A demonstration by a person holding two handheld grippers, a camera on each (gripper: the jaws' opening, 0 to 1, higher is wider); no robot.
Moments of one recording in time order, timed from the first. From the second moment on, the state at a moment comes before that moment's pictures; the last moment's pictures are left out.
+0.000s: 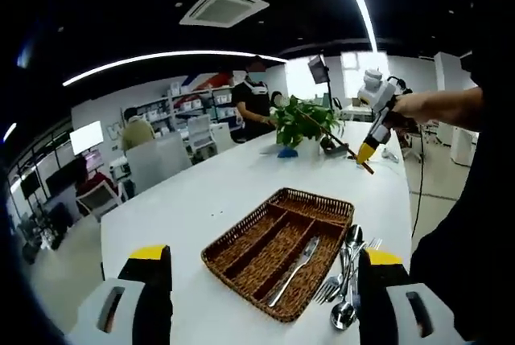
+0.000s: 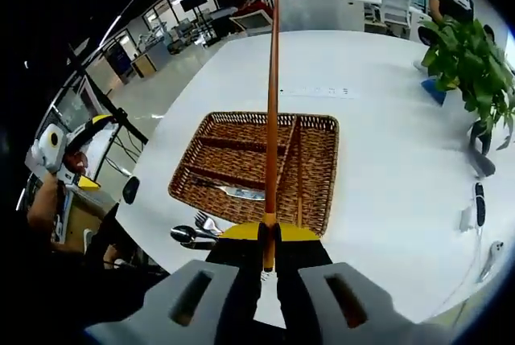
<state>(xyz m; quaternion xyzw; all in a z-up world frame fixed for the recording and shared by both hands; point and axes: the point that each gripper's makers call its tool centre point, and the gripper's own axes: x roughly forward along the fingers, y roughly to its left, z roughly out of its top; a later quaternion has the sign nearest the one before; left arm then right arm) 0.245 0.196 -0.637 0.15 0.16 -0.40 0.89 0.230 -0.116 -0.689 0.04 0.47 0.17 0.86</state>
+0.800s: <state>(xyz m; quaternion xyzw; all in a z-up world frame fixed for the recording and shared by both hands) 0.249 0.212 -0.634 0.14 0.17 -0.37 0.90 0.261 -0.130 -0.723 0.01 0.54 0.18 0.82</state>
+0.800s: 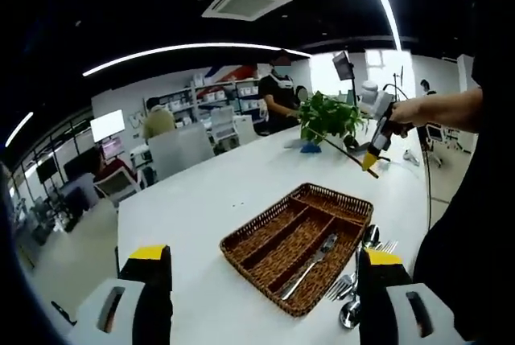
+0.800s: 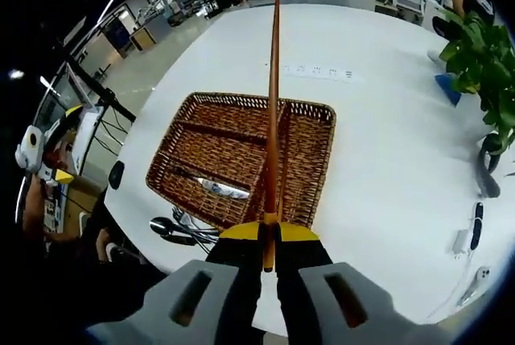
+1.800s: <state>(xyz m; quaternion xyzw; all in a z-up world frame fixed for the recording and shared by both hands) 0.242 0.234 -0.638 0.14 0.18 -0.35 0.91 0.276 -0.128 -0.802 -0.01 0.61 0.16 0.78</state>
